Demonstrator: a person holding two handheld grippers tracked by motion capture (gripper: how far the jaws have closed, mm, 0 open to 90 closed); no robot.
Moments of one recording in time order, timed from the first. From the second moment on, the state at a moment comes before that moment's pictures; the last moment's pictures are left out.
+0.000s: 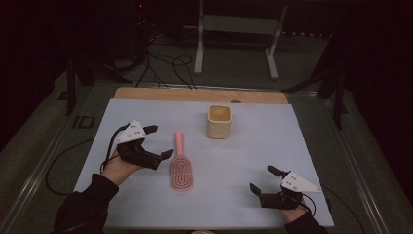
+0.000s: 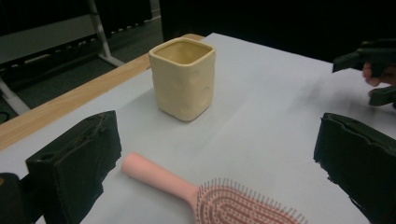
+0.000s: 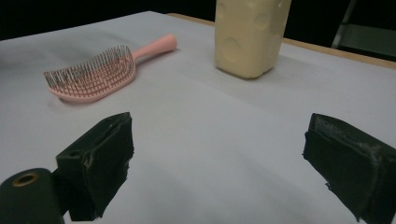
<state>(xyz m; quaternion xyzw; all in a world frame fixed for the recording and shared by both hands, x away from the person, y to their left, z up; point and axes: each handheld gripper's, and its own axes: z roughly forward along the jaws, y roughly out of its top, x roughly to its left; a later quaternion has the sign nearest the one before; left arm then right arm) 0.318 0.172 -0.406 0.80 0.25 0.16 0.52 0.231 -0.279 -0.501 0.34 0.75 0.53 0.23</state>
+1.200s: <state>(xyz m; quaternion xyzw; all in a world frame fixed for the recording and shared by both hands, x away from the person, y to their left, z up) 0.373 0.122 -0.443 0.86 0.27 0.14 0.41 0.229 -0.278 -0.499 0.33 0.75 0.53 0.23</state>
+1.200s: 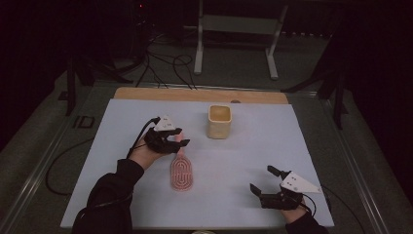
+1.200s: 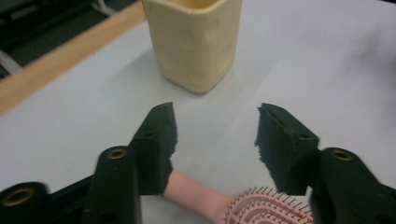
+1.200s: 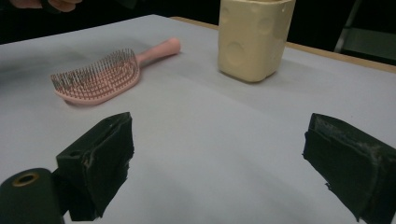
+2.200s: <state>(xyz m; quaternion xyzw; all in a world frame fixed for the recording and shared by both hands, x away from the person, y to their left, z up) 0.399 0.102 -0.484 0.91 0.27 0.11 0.30 0.229 -0.277 -0.499 0.33 0.75 0.53 0.22</state>
